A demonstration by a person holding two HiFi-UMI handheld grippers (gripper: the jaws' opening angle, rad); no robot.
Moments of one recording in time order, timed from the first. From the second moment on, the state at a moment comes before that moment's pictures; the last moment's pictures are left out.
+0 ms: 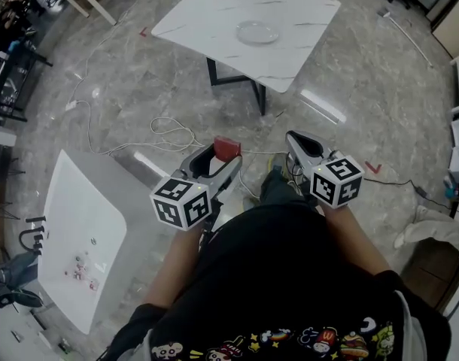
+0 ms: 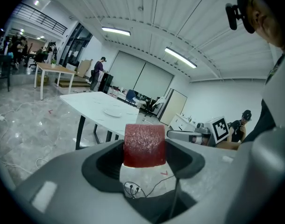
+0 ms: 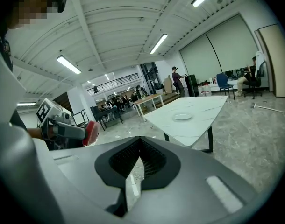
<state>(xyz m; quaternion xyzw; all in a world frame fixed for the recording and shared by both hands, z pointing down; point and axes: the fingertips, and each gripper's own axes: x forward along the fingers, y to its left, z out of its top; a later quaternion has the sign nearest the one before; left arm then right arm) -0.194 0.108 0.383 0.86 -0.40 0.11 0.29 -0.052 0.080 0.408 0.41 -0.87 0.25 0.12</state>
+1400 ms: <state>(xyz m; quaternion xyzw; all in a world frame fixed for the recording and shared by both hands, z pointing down) -0.070 -0.171 0.442 0.83 -0.41 0.22 0.31 0.048 -0.159 0.445 0.37 -0.88 0.30 0.09</state>
